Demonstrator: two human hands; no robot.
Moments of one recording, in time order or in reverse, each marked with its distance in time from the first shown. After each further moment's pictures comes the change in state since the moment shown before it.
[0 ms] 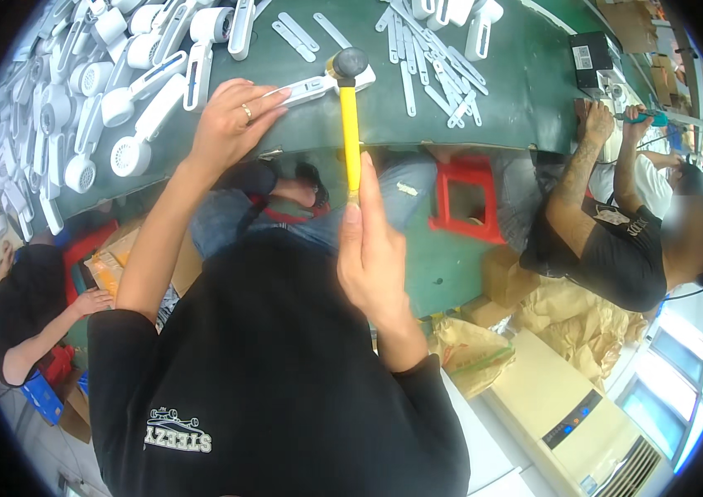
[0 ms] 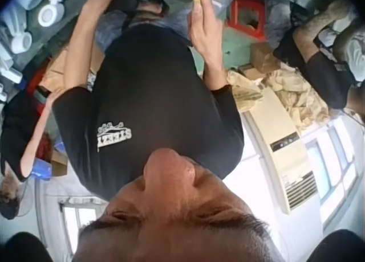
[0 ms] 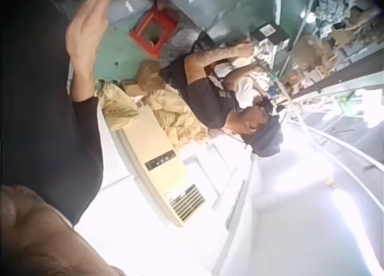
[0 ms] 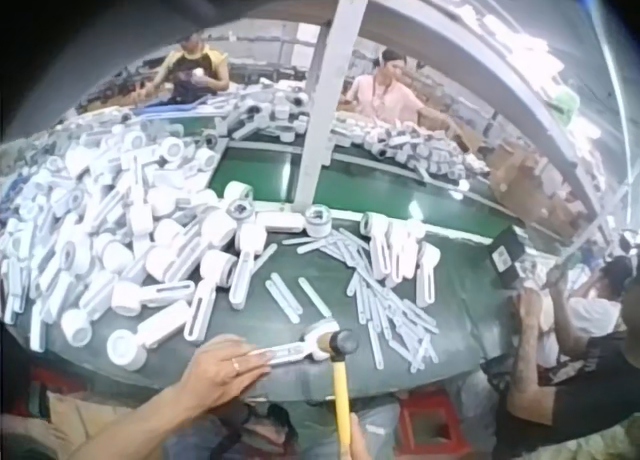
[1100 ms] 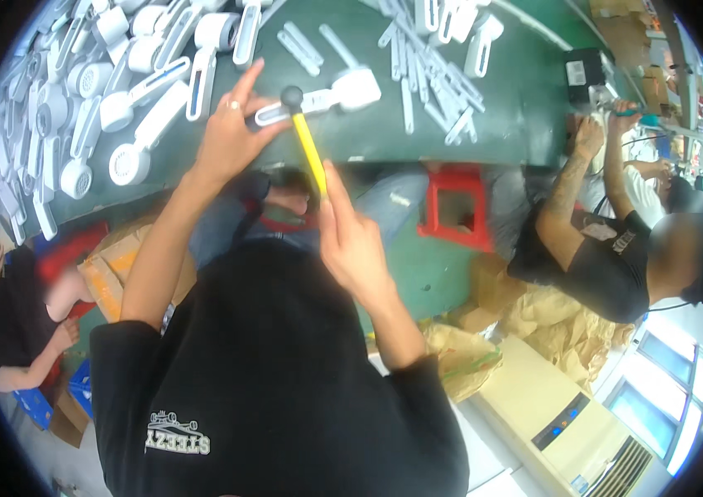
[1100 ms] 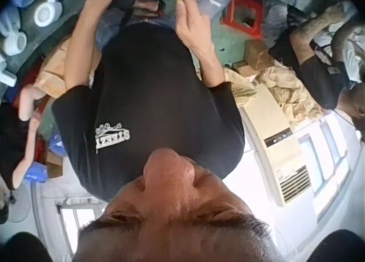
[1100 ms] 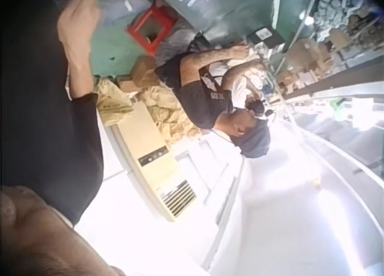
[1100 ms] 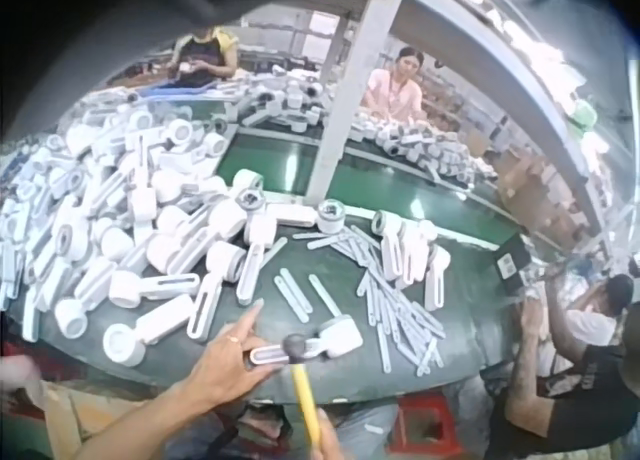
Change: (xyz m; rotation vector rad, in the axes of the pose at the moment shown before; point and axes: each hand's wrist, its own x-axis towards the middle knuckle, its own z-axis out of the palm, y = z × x) left_hand -0.007 0.006 0.013 -0.179 -0.101 -0.520; right_hand 0.032 0.026 0.022 -0.170 -0.223 0.033
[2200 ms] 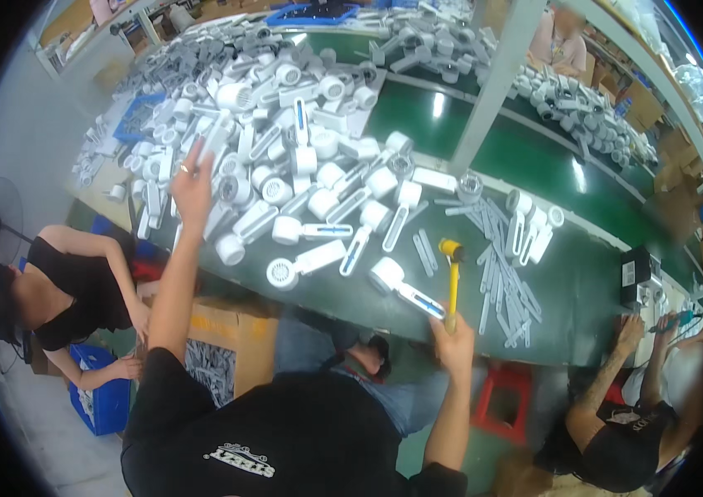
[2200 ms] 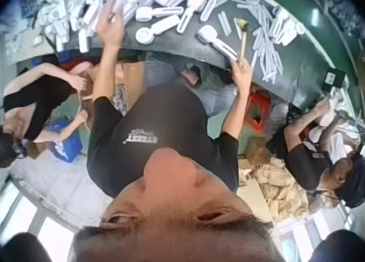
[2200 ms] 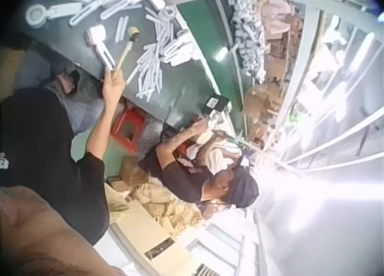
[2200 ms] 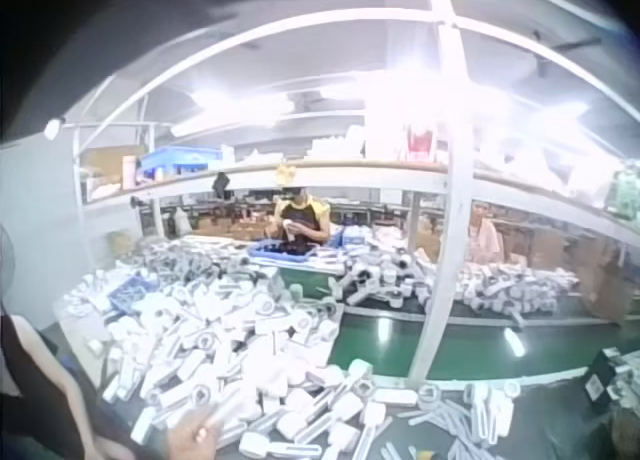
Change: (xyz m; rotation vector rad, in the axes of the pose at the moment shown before) left_hand 0.016 -0.058 -0.318 0.434 1.010 -0.134; right_hand 0.125 0.025 -0.032 0.375 0.027 -0.058
